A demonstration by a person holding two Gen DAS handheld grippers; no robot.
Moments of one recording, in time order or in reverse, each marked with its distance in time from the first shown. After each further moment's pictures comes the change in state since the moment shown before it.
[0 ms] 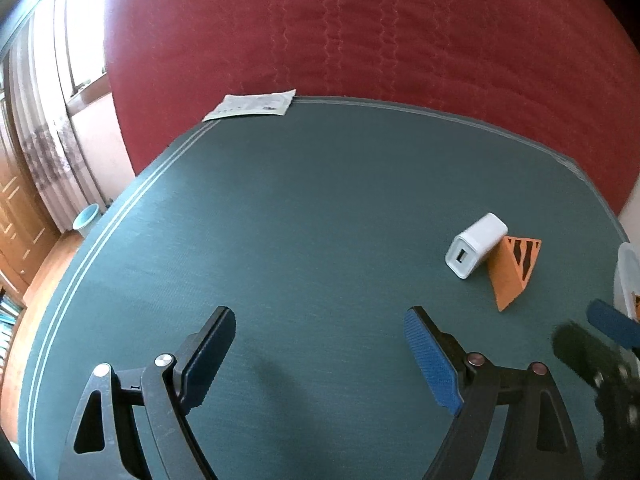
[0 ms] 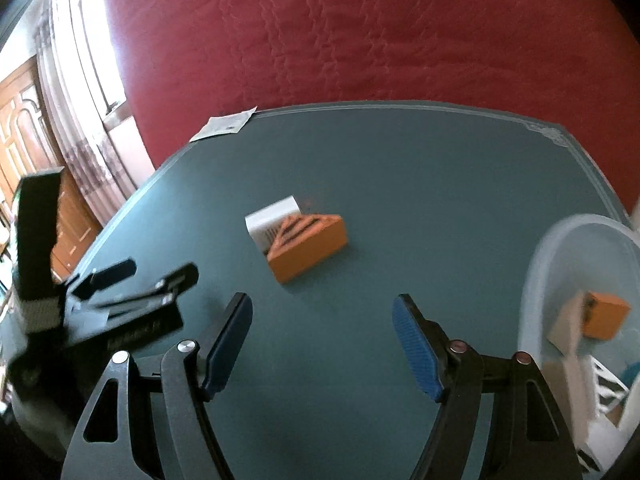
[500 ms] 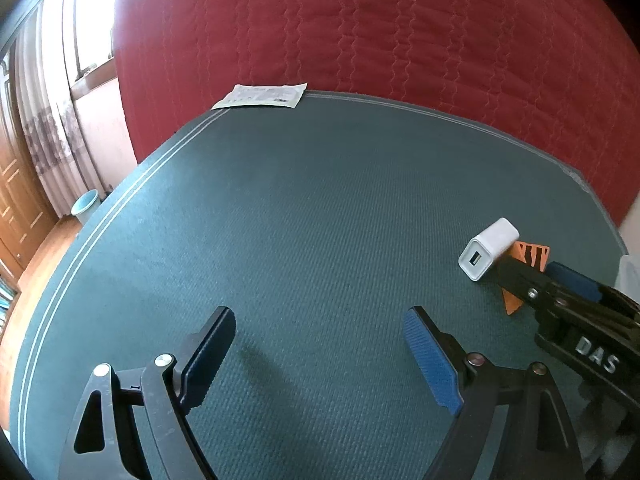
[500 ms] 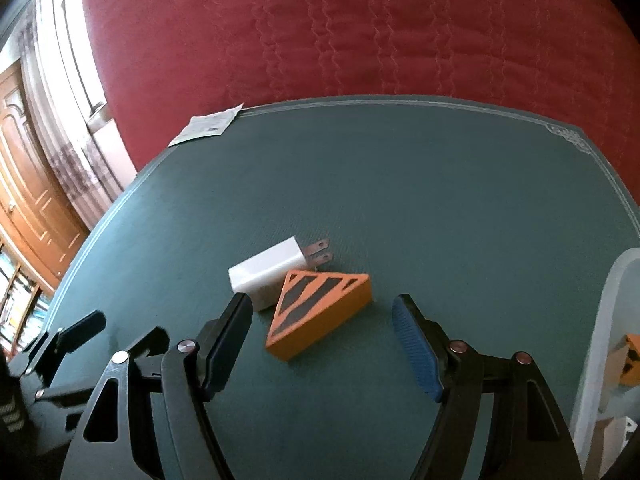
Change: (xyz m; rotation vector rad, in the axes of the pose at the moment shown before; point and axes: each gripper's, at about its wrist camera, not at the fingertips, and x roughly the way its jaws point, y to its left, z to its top) left arm 0.005 0.011 -0.004 -0.046 0.015 -0.020; right arm 0.054 0.012 0.033 0.020 0.023 -0.048
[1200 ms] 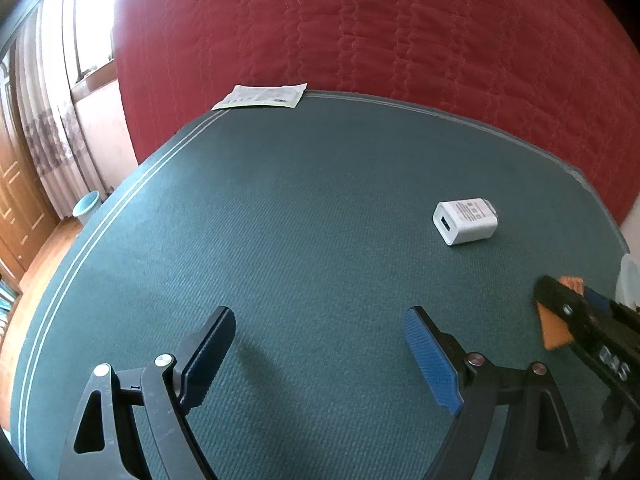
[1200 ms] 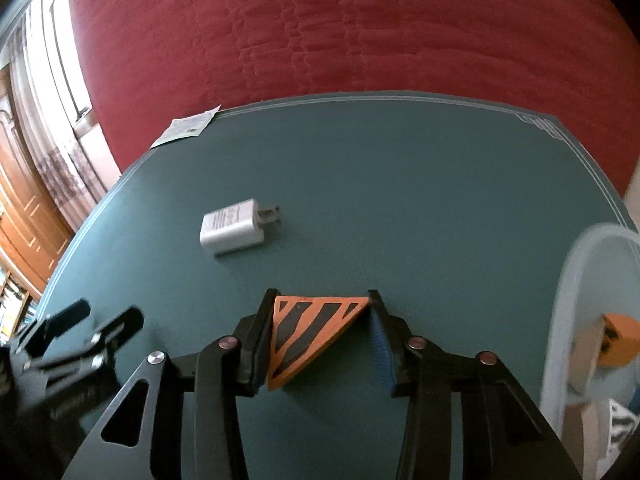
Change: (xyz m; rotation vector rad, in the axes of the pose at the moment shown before) left arm 0.001 -0.002 -0.003 0.018 -0.007 0.010; right arm -0.021 -0.023 -0.020 0.029 -0.007 -0.046
